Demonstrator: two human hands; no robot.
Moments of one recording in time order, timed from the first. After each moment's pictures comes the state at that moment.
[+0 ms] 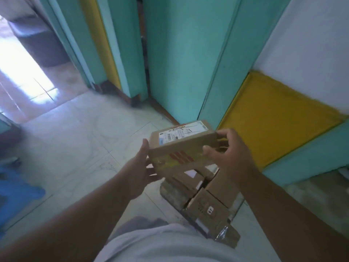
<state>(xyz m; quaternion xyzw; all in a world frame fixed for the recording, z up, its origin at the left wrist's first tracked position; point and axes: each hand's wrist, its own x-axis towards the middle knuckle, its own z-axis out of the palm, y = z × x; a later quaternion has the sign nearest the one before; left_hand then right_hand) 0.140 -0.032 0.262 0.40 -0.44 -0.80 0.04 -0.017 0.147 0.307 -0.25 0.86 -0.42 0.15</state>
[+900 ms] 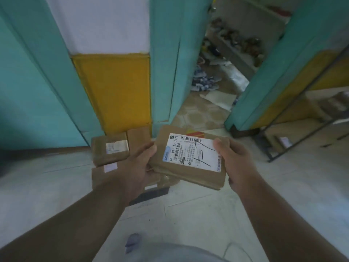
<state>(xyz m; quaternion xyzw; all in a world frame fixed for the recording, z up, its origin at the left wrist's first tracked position) 0.162 0.157 0.294 0.10 -0.55 -0.78 -0.28 0.230 0.385 0.332 0.30 0.70 -0.65 -0.07</state>
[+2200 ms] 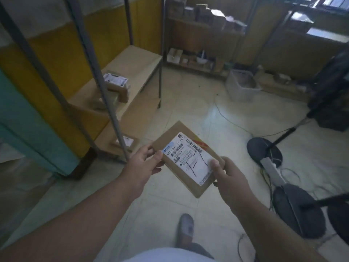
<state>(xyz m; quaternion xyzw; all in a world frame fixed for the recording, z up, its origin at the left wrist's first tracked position) 0.289 1.088 0.270 -0.31 -0.59 -0.51 -0.55 0.522 1.106 0.297 0.65 0.55 -0.43 -0.29</state>
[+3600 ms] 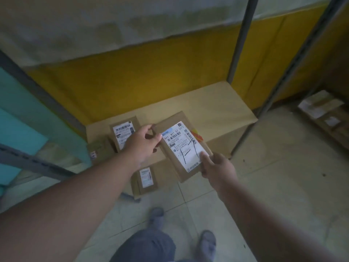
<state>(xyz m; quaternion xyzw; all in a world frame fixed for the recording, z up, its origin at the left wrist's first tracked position) 0.110 1.660 0.270 -0.01 -0.85 -0.48 -0.21 0.255 1.834 0.245 0.40 0.75 -0.53 0.01</state>
